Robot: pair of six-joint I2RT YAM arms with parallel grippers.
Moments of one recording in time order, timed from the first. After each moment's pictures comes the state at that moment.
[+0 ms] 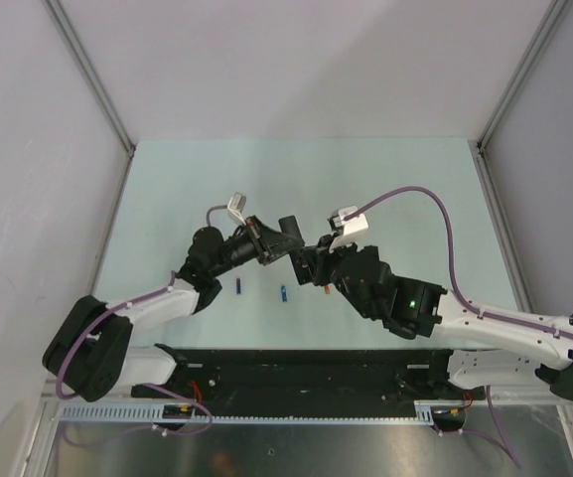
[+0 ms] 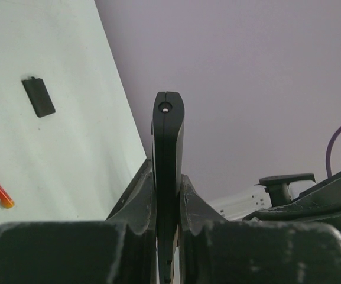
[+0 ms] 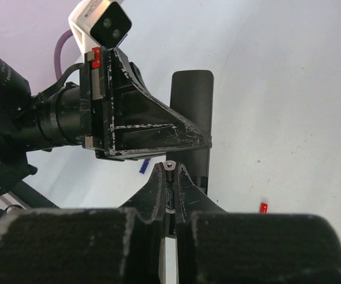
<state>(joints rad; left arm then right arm) -0.55 1.26 0.50 0.77 0.51 -1.26 1.22 1.08 0.95 -0.10 0.64 0.45</state>
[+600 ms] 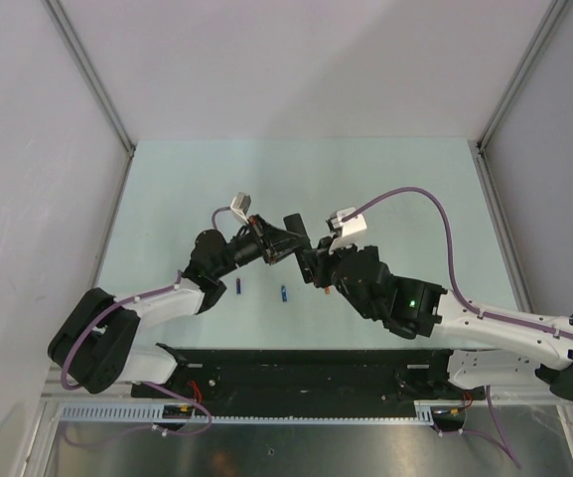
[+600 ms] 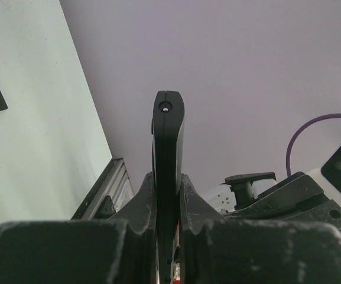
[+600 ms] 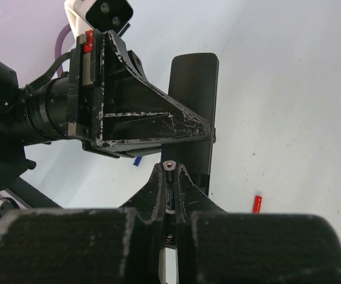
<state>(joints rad) -0.59 1.32 0.50 0.95 0.50 -1.42 1.22 1.08 0.95 -0.13 0.62 0.45</state>
